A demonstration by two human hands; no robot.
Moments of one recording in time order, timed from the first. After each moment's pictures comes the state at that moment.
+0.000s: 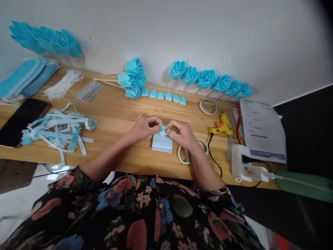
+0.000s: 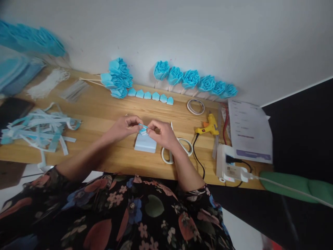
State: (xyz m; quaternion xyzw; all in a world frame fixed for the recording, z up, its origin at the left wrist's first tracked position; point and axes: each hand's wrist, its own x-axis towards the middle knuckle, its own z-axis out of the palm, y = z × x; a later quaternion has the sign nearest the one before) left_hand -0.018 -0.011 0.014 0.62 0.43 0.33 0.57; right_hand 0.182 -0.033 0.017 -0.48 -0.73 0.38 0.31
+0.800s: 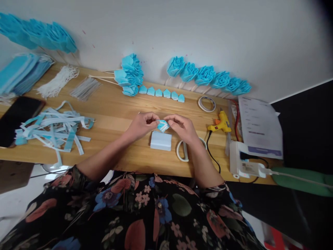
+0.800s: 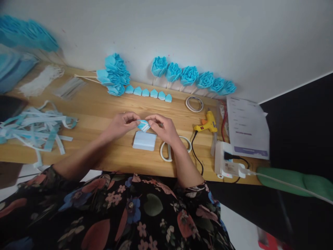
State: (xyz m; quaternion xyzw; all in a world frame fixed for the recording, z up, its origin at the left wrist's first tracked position) left_hand -0.016 -0.010 0.009 0.62 0.45 0.35 0.55; right_hand 0.187 -0.028 0.011 -0.50 -0.67 0.43 0.35
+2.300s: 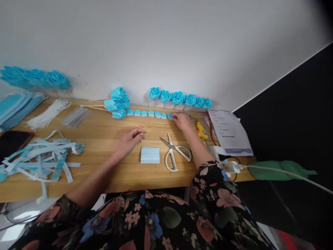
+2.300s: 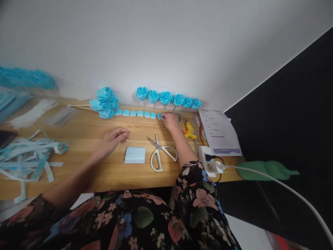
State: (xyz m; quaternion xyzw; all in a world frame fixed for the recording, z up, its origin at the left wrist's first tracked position) left_hand -0.019 -0.006 0.000 0.56 0.46 0.39 0.57; right_hand 0.278 0.069 0.005 -0.71 -0.70 0.00 0.03
